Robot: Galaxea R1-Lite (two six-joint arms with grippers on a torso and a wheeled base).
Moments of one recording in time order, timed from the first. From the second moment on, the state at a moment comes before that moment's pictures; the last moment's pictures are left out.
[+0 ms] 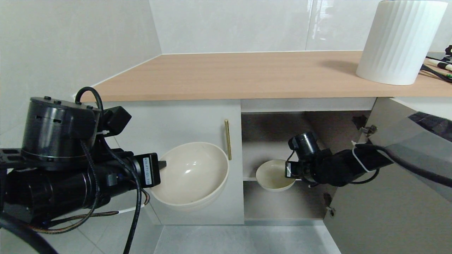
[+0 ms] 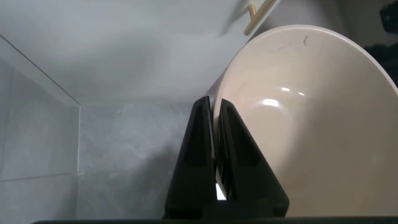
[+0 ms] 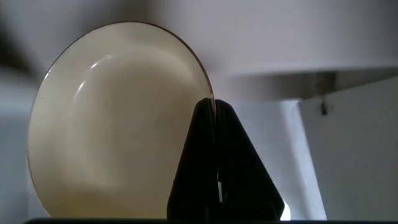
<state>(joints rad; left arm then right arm) -0.52 1.41 -0.84 -0.03 0.20 -0.43 0.46 2.26 -1.29 -0.21 -0.35 0.43</state>
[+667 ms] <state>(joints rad) -0.52 1.42 -0.84 -0.03 0.20 -0.43 0.38 2.45 -1.48 -0.21 -0.42 0.48</state>
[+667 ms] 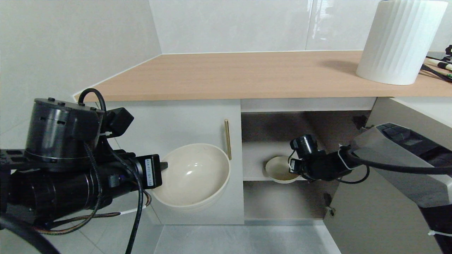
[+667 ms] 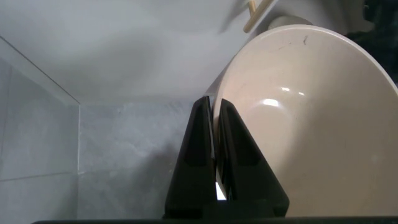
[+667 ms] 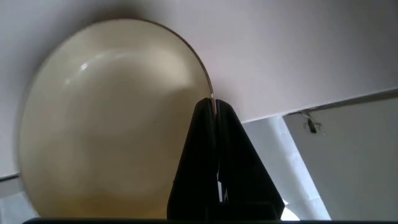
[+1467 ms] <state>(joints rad) -0.52 1.44 -0.83 -0.03 0.20 -0.43 0.35 2.59 -1.67 -0.21 -0.52 0.51</state>
